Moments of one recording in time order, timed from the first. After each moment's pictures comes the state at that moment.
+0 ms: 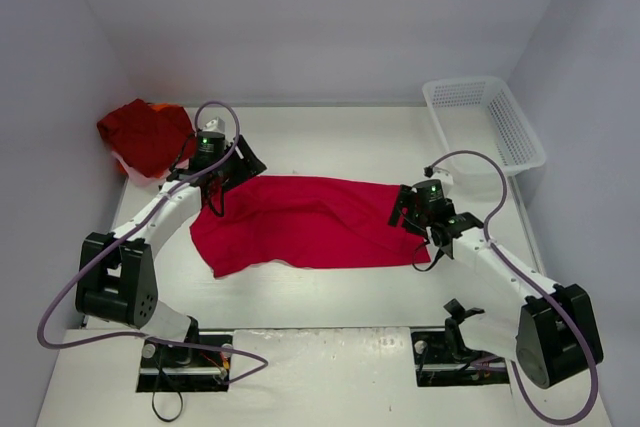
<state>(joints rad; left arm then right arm) -0.22 1.49 1.03 -0.21 0.11 -0.69 0.35 1.16 0.61 -0.30 0.18 0.58</state>
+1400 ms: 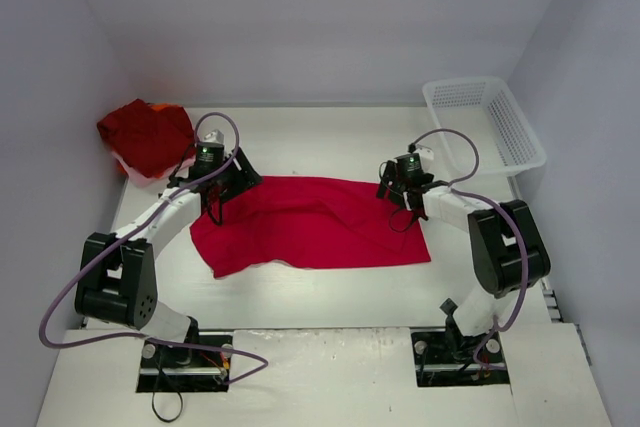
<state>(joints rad) -0.21 1.48 0.95 -0.20 0.11 -0.68 0.31 1.69 0.87 -0.04 0.22 0.55</state>
